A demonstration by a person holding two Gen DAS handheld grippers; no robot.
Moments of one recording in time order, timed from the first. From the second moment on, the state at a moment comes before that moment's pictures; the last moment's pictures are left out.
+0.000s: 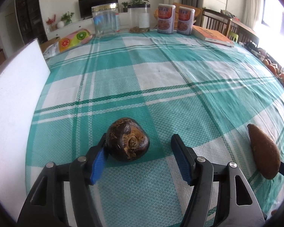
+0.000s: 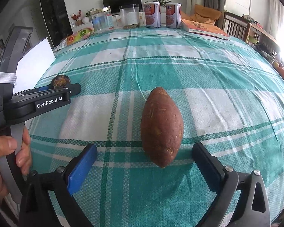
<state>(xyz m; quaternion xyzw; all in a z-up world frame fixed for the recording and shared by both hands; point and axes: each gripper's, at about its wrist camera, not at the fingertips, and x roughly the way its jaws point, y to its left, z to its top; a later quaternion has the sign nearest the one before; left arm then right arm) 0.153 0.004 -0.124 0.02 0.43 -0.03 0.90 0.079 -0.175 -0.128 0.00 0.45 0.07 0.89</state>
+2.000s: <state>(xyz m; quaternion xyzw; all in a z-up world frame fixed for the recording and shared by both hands) -0.002 0.298 -0.040 -0.17 0.46 0.18 0.85 0.017 0.153 -0.027 -0.05 0.51 0.44 0.74</state>
